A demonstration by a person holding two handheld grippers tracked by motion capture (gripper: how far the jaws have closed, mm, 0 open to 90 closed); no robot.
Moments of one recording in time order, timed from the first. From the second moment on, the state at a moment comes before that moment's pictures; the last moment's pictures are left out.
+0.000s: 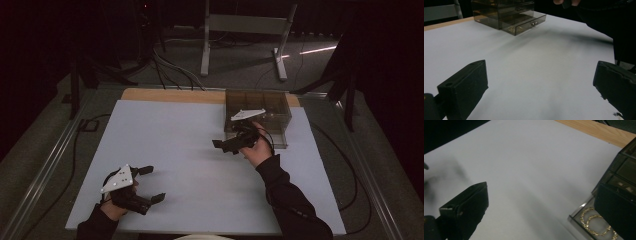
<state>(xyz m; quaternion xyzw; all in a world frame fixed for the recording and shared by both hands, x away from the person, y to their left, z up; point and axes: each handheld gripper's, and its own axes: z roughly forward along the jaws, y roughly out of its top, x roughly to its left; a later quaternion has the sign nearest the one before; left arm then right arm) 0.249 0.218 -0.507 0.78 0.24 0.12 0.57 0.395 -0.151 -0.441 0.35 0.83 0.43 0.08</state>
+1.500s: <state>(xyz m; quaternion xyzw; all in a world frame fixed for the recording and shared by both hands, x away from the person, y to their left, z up) 0.247 0.218 -0.507 0.78 0.24 0.12 0.57 0.312 -0.201 -0.495 0.29 0.81 0.51 0.09</state>
